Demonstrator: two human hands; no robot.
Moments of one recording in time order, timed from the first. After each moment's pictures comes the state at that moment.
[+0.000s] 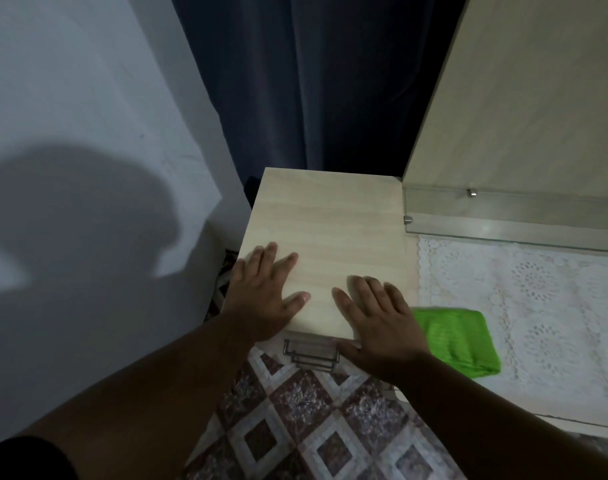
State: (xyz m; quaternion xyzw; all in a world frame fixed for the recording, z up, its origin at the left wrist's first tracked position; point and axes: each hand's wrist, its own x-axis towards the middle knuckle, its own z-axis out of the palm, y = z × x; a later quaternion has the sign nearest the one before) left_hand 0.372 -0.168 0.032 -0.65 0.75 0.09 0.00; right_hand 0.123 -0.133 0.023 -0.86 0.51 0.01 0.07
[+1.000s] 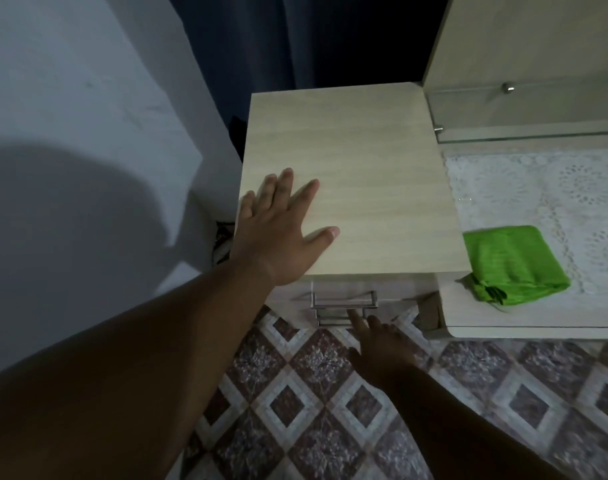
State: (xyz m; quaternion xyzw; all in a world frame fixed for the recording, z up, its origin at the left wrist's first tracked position) left_hand 0.378 -0.183 0.021 -0.61 0.79 0.09 0.01; right_hand 0.194 -0.042 -0.133 -0.68 0.66 0.08 0.31
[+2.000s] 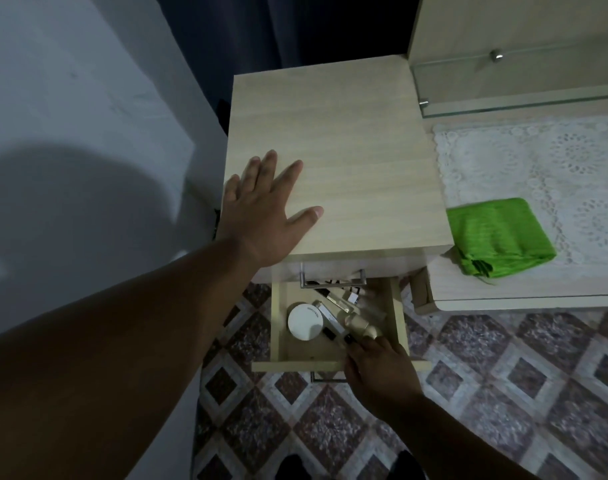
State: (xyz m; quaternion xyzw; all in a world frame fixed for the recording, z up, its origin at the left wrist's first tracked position) left_hand 0.381 -0.181 0.022 -0.61 0.79 0.07 0.01; right_hand 0.194 0.027 -0.107 -0.73 0.64 0.06 0.23
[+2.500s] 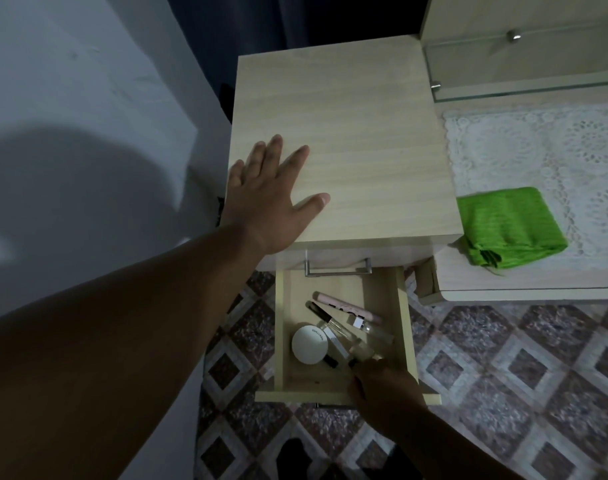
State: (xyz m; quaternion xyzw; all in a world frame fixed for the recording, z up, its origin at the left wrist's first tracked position) left_hand 0.379 -0.180 0.022 -0.61 0.79 0.07 0.01; right_hand 0.197 0.064 -0.119 -0.72 0.62 0.06 0.31
